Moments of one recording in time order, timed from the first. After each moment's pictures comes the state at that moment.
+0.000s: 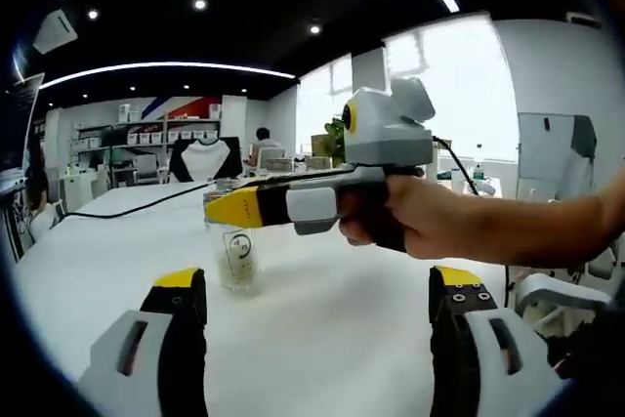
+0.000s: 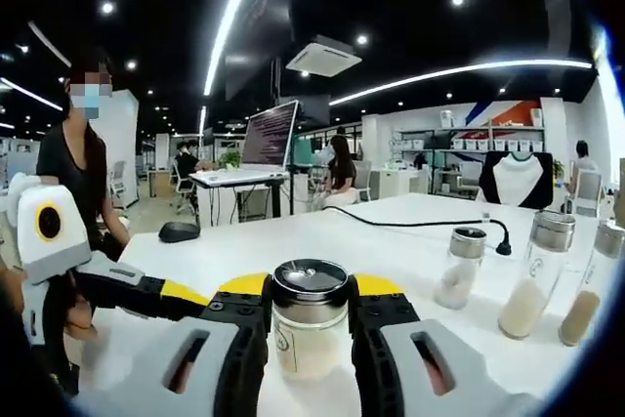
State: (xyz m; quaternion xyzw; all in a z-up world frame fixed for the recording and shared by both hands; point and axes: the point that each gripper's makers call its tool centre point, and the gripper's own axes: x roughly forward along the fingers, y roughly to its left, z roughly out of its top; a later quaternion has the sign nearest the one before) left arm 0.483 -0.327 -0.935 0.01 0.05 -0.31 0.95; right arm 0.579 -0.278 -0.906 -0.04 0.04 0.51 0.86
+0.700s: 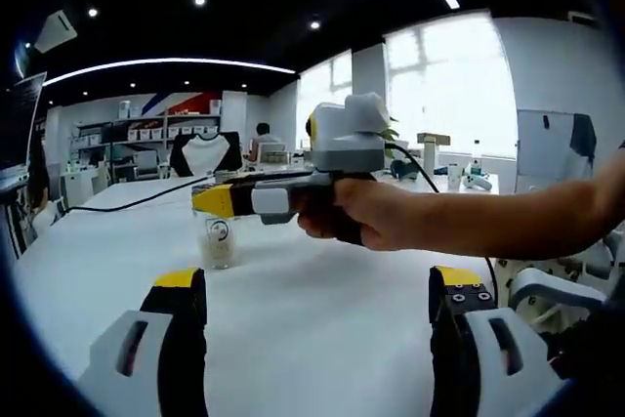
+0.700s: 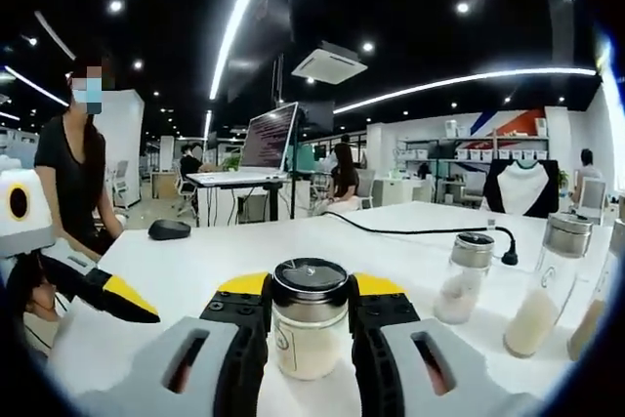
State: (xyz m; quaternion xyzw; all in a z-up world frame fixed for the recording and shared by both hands) left arm 0.465 -0.327 -0.940 0.01 0.06 -0.31 0.95; right arm 0.601 -0.273 -0.912 -0.03 0.02 0.52 0.85
